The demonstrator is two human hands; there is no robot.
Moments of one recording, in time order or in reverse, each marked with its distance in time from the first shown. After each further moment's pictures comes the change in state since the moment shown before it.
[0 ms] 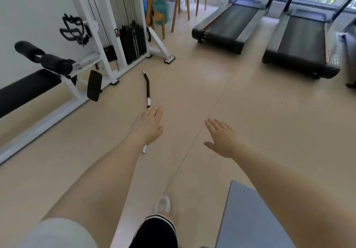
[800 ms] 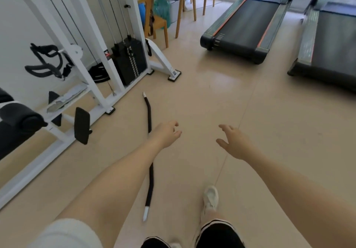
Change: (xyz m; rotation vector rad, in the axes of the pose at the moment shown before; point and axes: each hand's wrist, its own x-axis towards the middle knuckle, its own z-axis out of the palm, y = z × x) left_hand 0.503 -0.103 -0.031 -0.409 -0.226 -0.146; right_hand 0.467 0.156 -0.124 0.351 0.002 0.175
